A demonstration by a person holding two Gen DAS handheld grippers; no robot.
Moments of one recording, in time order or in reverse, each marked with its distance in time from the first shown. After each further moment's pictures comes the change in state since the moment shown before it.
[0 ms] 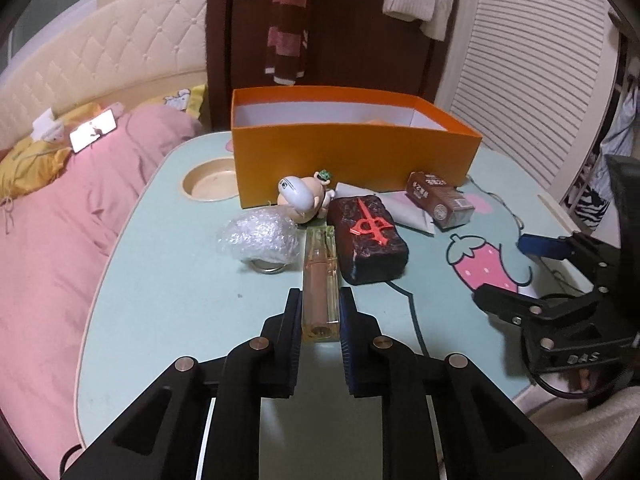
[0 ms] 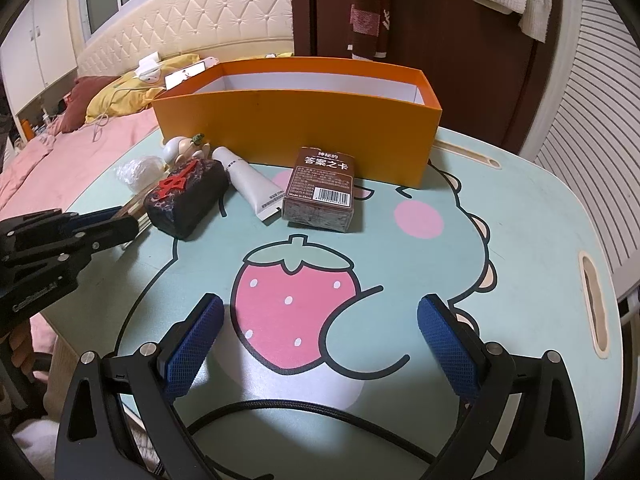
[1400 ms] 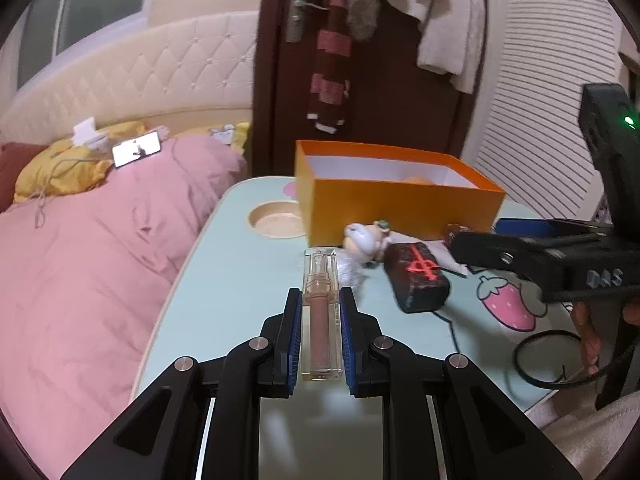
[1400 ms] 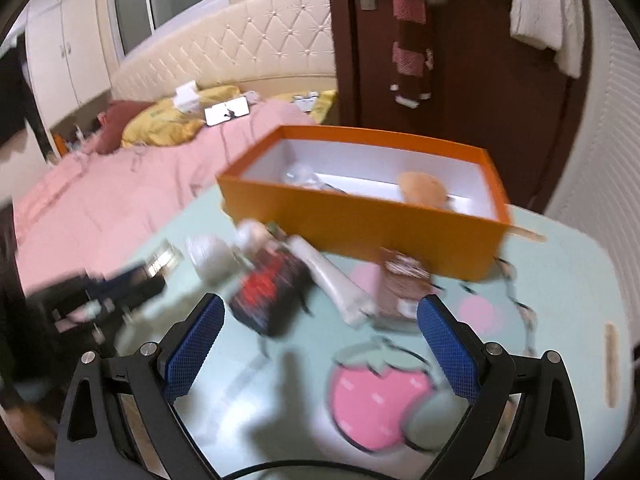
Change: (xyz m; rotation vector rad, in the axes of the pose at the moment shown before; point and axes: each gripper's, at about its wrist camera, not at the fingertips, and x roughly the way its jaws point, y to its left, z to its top) left arm -0.031 0.039 -0.005 -0.088 -0.177 0.096; right arm -0.013 0.044 0.064 -0.004 -0.086 0.163
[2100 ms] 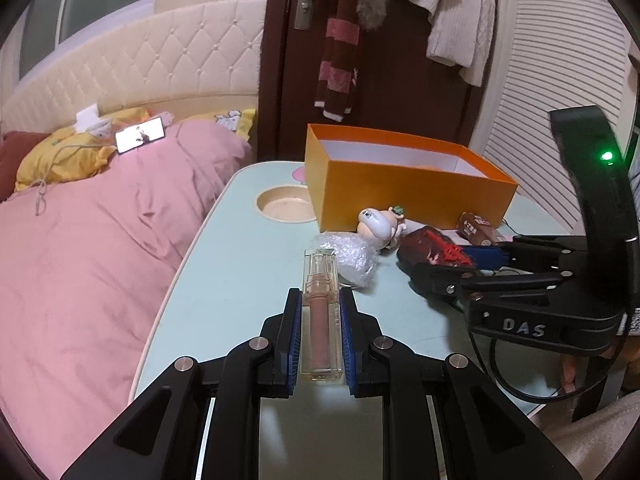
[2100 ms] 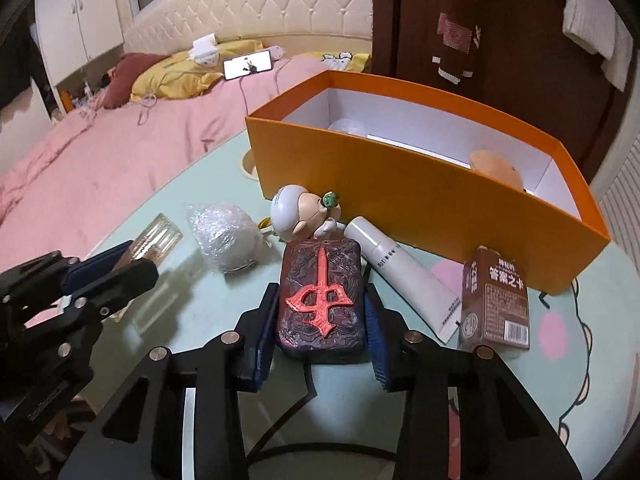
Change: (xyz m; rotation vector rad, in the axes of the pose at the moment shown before) left arm 0.009 0.001 -0.003 -0.008 0.039 -0.003; right arm 0.048 0.028 -0.005 -0.107 0.108 0.000
